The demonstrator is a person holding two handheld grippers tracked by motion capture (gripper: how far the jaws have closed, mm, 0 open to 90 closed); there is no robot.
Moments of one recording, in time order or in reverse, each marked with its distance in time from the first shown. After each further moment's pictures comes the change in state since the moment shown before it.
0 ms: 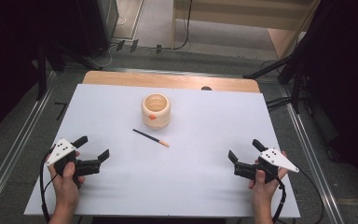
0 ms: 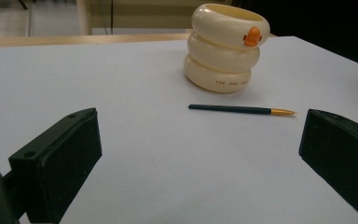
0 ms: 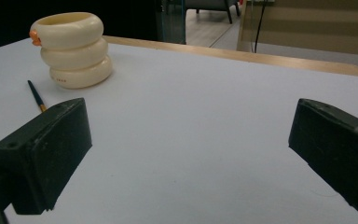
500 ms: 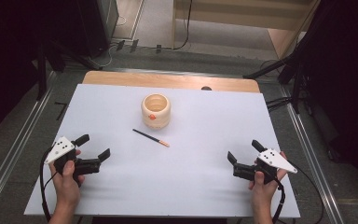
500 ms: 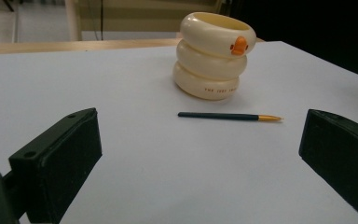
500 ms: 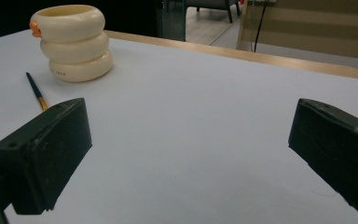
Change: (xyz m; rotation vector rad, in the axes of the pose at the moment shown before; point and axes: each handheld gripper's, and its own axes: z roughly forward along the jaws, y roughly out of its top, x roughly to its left) left arm 0.000 0.011 0.002 -0.004 -0.037 0.008; right arm 0.004 -0.001 0.000 0.008 -0.005 -0.040
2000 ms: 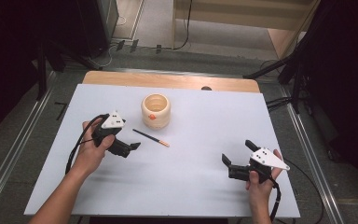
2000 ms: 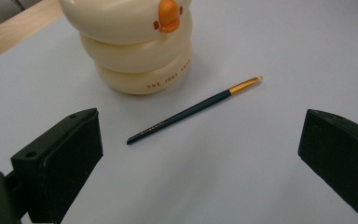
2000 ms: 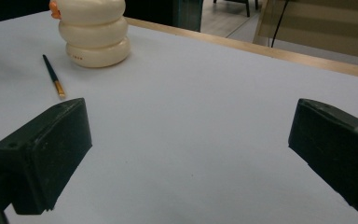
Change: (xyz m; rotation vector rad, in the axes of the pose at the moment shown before) left arm -0.038 0.064 0.100 0.444 -0.203 0.382; right arm 0.008 -0.001 0.009 0.042 0.061 -0.047
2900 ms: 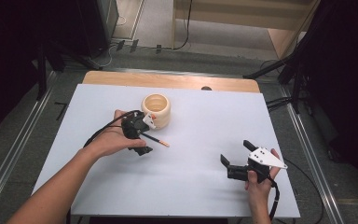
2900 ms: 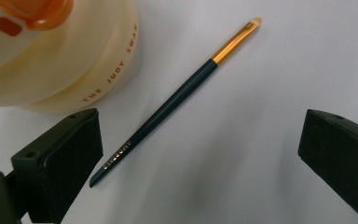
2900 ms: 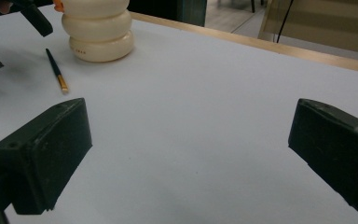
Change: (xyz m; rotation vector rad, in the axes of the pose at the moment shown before) left arm -0.002 0.042 0.072 0.418 -0.105 0.254; right arm 0.001 -0.001 0.004 0.017 0.014 -0.008
